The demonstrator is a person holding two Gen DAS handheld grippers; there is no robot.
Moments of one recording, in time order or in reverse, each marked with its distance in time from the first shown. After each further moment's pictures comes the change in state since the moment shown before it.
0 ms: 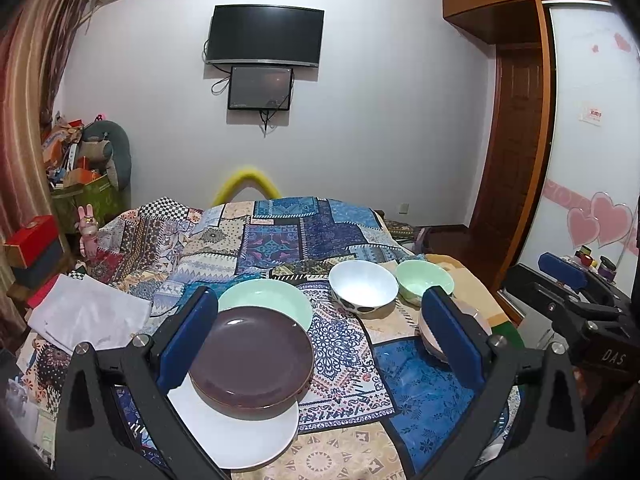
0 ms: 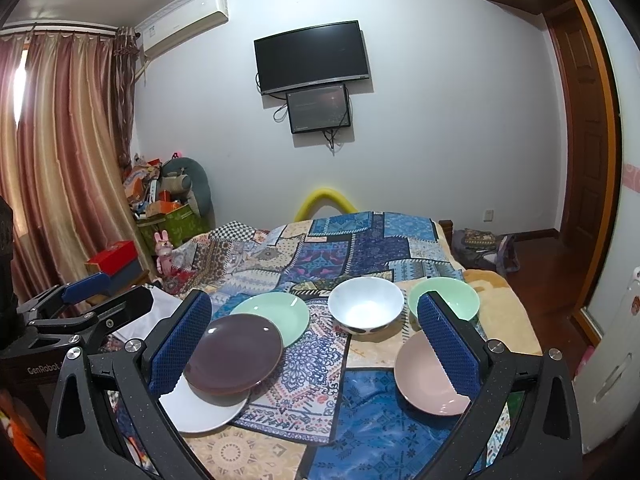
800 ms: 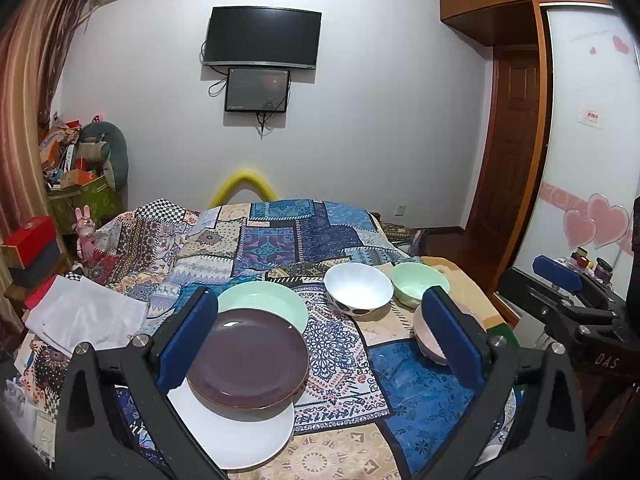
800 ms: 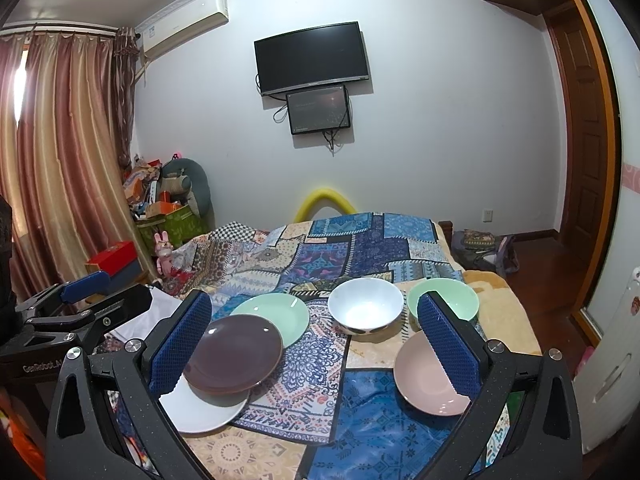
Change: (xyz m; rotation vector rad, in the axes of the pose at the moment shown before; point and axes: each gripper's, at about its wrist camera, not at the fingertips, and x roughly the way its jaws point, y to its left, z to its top) left arm -0.004 -0.004 0.004 0.002 -0.008 -0.012; right arm -0.001 0.001 0.001 0.005 -0.002 0.001
